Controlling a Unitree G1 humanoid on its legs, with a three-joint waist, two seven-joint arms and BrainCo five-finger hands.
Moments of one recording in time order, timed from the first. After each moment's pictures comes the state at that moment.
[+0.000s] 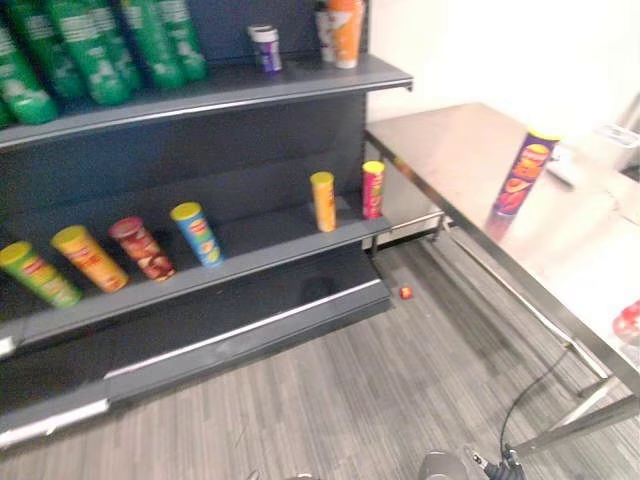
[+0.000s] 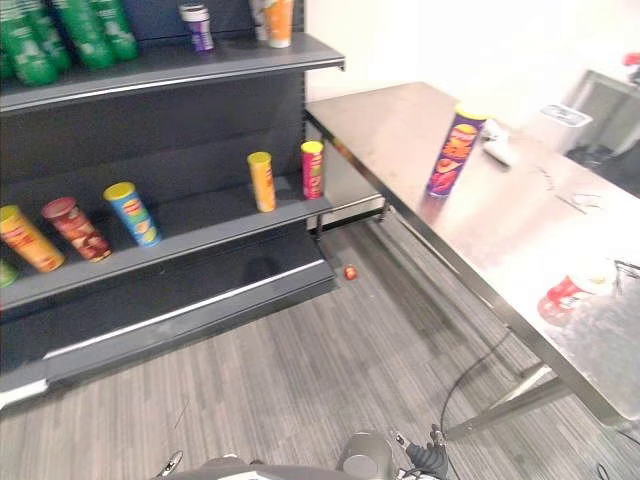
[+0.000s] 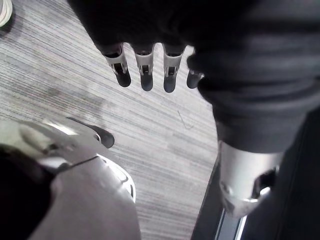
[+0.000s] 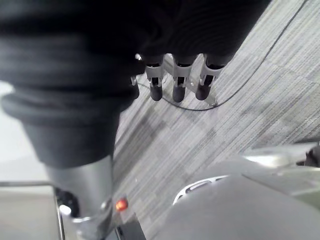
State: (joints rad) left arm 0.19 0.10 0.16 1.14 -0.62 -0.08 0.11; right arm 0.17 -0.06 -0.13 1.07 0.17 -0.39 -0.24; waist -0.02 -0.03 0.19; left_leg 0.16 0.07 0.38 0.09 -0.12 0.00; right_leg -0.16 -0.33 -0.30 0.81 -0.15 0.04
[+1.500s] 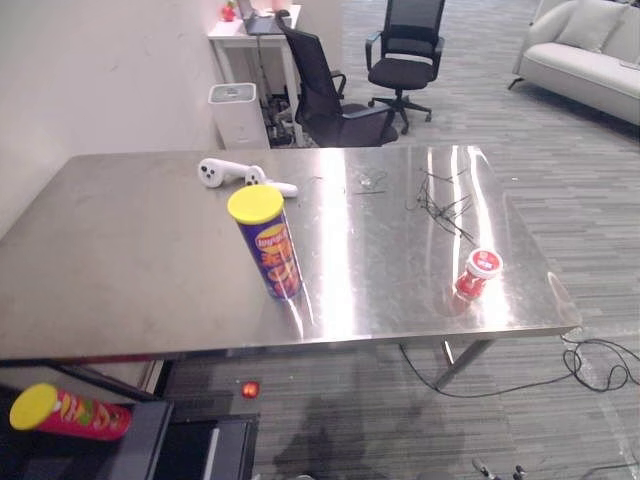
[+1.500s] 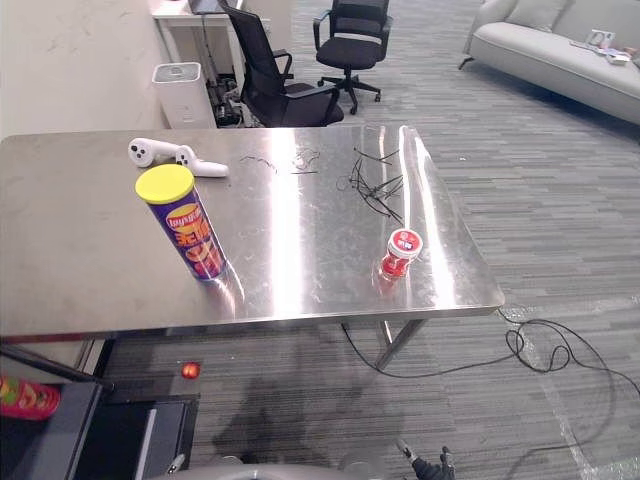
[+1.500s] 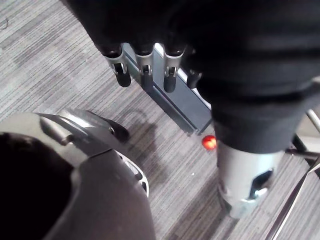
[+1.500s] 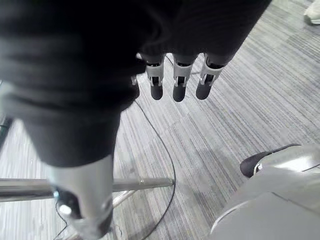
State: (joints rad) left arm 0.18 0.09 0.15 1.17 -0.65 -0.08 0.07; right arm 0.19 -0.02 -0.23 1.12 0.22 -0.39 -0.27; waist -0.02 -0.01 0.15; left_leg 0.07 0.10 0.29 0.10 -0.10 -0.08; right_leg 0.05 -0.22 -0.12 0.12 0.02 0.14
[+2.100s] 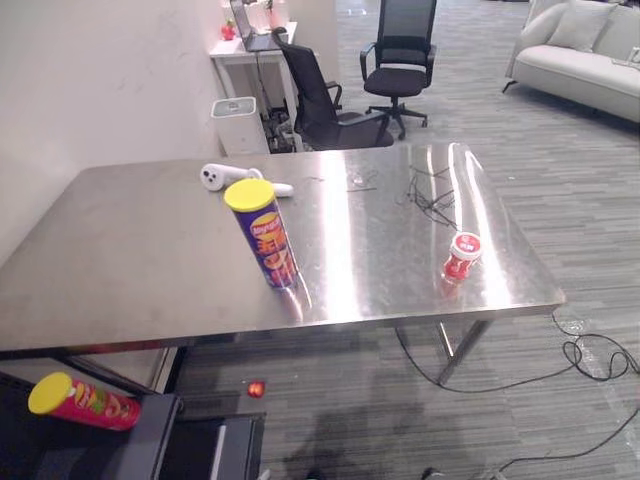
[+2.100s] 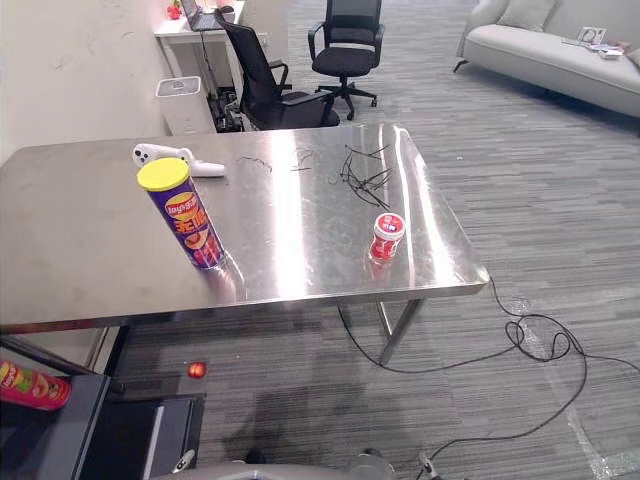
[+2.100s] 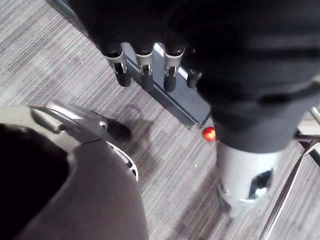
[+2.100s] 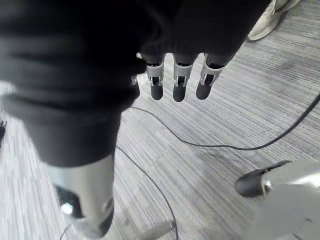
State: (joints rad) left arm 0.17 0.09 0.18 1.17 -0.61 -0.07 0.07; right arm 0.19 -0.03 -0.38 1.15 0.42 -0.37 -0.31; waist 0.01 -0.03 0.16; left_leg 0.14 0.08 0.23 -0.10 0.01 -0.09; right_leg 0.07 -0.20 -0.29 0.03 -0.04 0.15
